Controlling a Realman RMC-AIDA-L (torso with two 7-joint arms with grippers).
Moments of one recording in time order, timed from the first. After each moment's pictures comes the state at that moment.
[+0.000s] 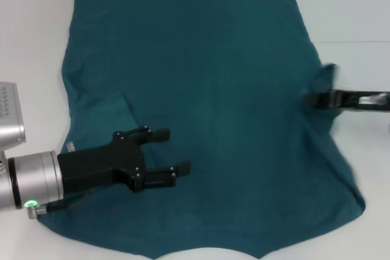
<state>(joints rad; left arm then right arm) -0.49 -2.16 0.64 0.62 1.98 1.56 -1.23 0.67 1.98 -0.73 -0.56 -2.11 -1.18 2.11</state>
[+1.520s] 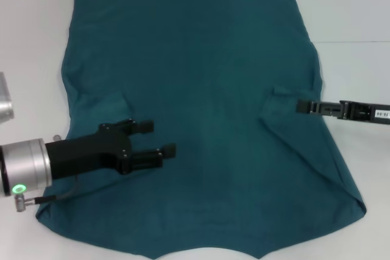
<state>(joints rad) -0.49 -2.15 0.63 0.66 1.99 1.52 -1.42 0.59 1.98 -0.66 -0.57 -2.05 -1.31 2.01</state>
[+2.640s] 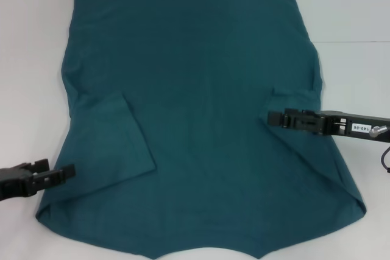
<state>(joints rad) -0.33 -2.14 0.36 0.86 2.22 1.51 -1.74 0.57 2.05 -0.65 -0.57 -1.98 -1.44 1.84</state>
